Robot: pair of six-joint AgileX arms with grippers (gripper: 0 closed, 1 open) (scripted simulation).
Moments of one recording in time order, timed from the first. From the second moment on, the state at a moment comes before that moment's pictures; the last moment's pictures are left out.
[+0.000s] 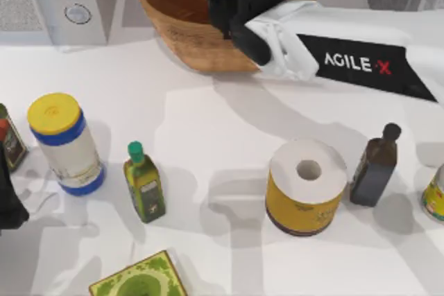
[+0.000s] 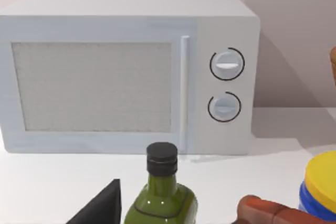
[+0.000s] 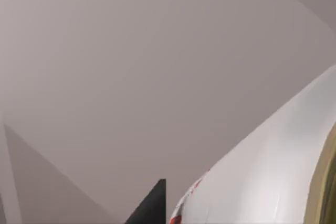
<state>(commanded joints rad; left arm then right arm) 0.00 0.00 0.00 0.00 0.00 0.00 0.67 2.27 1.76 0.50 0.70 0.02</state>
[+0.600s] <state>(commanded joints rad) 0.00 0.00 0.00 0.00 0.00 0.00 0.65 2.36 1.87 0.48 0.67 0.02</state>
